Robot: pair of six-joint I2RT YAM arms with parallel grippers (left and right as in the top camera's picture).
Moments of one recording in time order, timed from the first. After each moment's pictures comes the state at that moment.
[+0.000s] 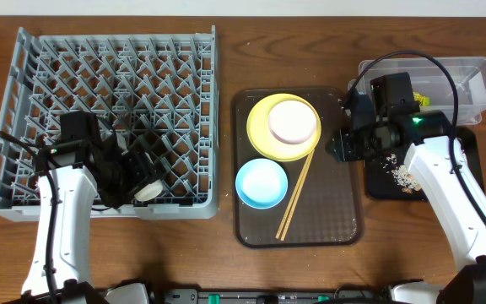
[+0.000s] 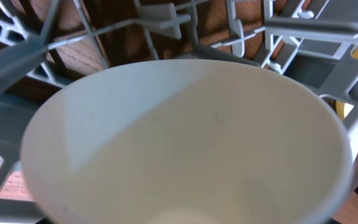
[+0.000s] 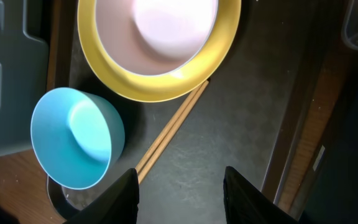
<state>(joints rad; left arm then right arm) 0.24 1.36 0.99 -1.09 0.34 -0.32 0.17 1.51 1.18 -0.90 -0.32 0.05</state>
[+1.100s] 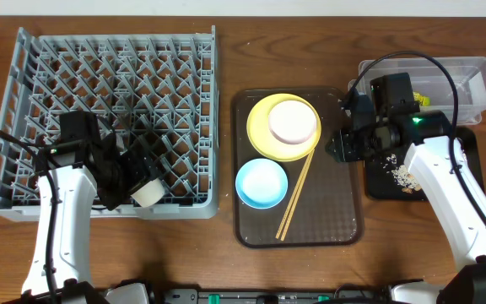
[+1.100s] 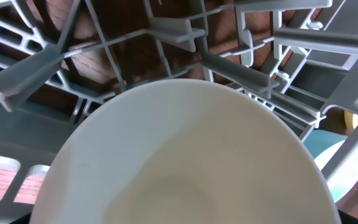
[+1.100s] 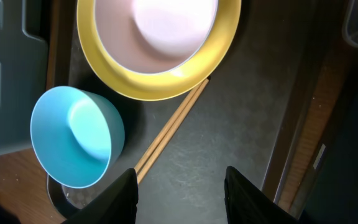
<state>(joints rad) 0.24 1.36 0.99 -1.08 0.31 -0.33 0.17 1.51 1.18 -0.91 -0.32 0.05</state>
